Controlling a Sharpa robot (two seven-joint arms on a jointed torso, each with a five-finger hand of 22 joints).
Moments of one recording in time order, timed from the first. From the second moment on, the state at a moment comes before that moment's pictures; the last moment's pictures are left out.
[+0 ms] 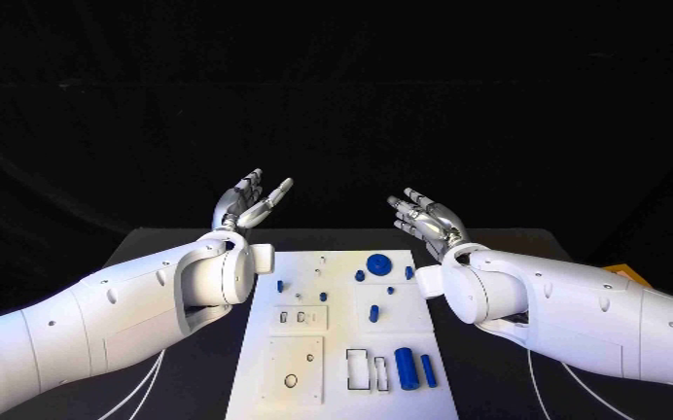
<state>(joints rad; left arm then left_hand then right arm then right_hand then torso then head) 1.13 -0.70 -0.01 1.35 0.09 -0.61 0.53 1.38 -0.21 0.15 0.29 0.16 0.20 0.14 0.03 0.04 0.14 0.12 0.02 0.02 0.12 0.18 0.02 0.02 0.08 0.17 0.26 0.03 0.03 1.17 -0.72 -0.14 1.42 0.02 -0.52 0.44 0.98 -0.01 0.43 0.08 0.32 0.11 0.13 0.03 0.03 0.17 0.27 0.03 0.03 0.21 0.25 0.05 0.04 0.08 0.20 0.29 0.05 0.07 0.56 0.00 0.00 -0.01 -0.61</state>
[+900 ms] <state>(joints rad) 1.14 -0.85 -0.01 1.50 0.05 -0.41 0.52 1.46 -0.16 0.42 0.22 0.14 0.85 0.22 0.25 0.18 1.02 0.17 0.13 0.06 0.96 0.13 0.30 0.22 0.16 0.85 0.23 0.42 0.20 1.27 -0.75 -0.16 1.32 -0.76 -0.43 0.28 1.26 -0.09 0.54 -0.13 0.25 0.87 0.22 0.27 0.18 1.10 0.16 0.08 0.07 1.05 0.11 0.30 0.19 0.17 0.82 0.22 0.41 0.27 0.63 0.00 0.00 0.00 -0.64</state>
